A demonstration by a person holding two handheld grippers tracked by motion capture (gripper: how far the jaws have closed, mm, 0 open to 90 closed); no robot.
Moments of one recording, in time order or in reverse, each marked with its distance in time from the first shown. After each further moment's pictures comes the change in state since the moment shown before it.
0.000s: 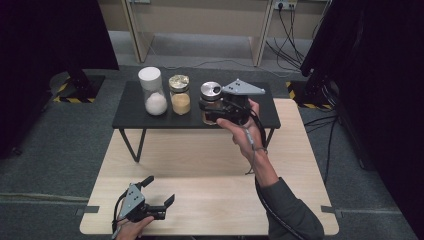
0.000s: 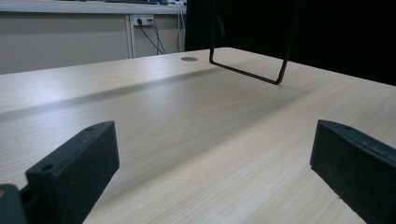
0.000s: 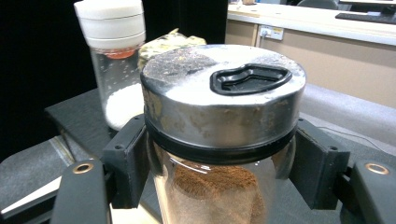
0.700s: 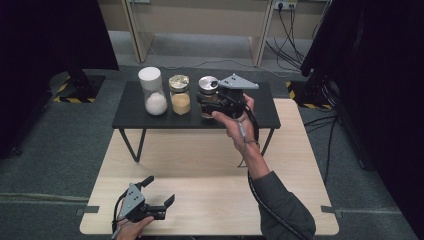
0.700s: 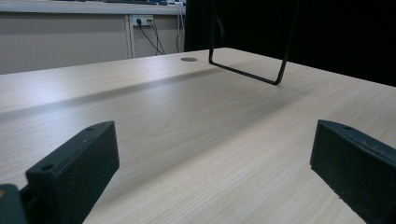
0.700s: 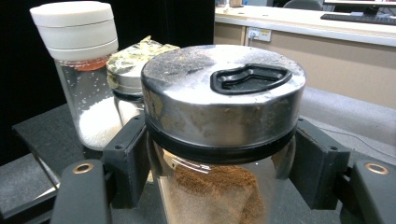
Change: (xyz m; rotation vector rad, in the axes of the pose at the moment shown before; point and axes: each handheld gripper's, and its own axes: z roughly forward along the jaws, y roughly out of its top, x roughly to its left) left arm 0.000 0.000 0.000 -0.001 -0.002 -0.001; right arm -0.005 0.003 0.023 -0.015 -0.047 0.022
